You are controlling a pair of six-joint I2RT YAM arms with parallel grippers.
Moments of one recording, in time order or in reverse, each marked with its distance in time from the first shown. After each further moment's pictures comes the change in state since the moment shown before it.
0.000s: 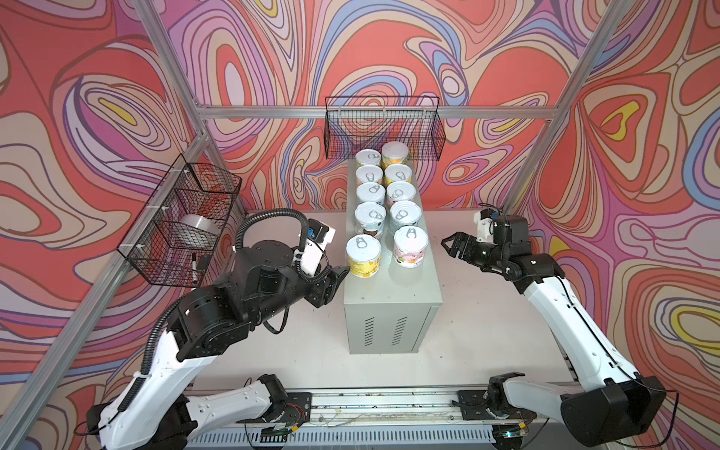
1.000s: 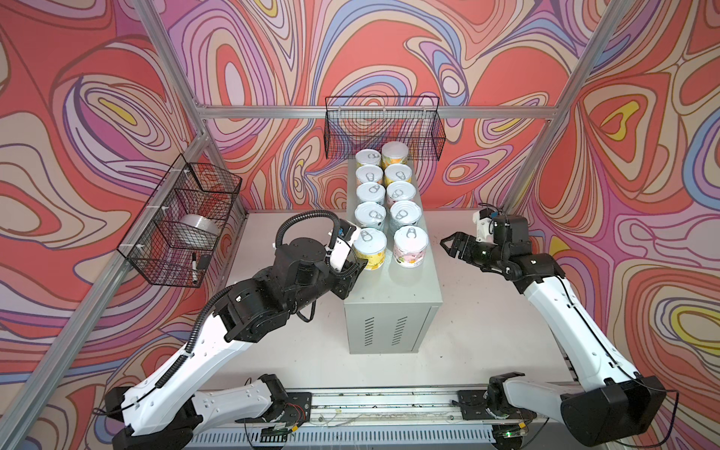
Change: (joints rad) left arm 0.000 0.068 -0.139 0.232 0.023 0.046; right arm 0.000 0.000 0.001 0.005 -0.026 0.000
